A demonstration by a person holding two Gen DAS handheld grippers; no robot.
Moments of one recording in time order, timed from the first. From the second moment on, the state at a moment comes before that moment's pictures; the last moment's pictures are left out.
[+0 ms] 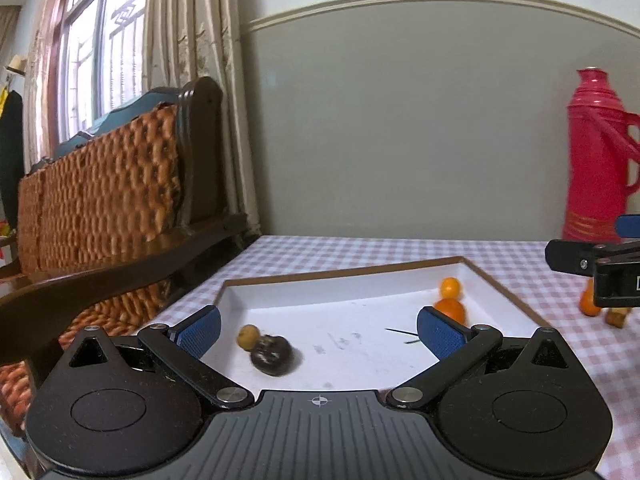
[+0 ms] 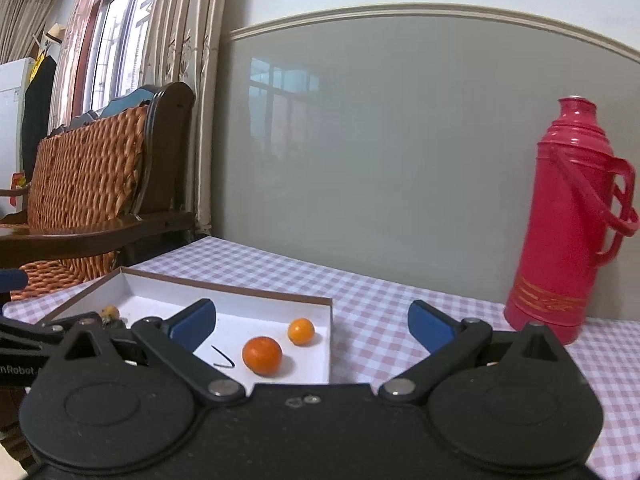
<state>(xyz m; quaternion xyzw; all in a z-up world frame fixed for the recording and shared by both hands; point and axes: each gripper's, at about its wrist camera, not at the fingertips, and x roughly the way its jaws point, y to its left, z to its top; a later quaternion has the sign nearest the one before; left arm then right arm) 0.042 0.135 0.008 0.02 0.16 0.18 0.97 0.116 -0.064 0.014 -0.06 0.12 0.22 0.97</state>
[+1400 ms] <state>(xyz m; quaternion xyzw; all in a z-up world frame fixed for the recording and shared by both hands) 0.058 -0.027 -0.001 0.06 0.14 -0.04 0.99 0.056 -0.231 -0.005 -0.08 0.15 0.07 0.98</state>
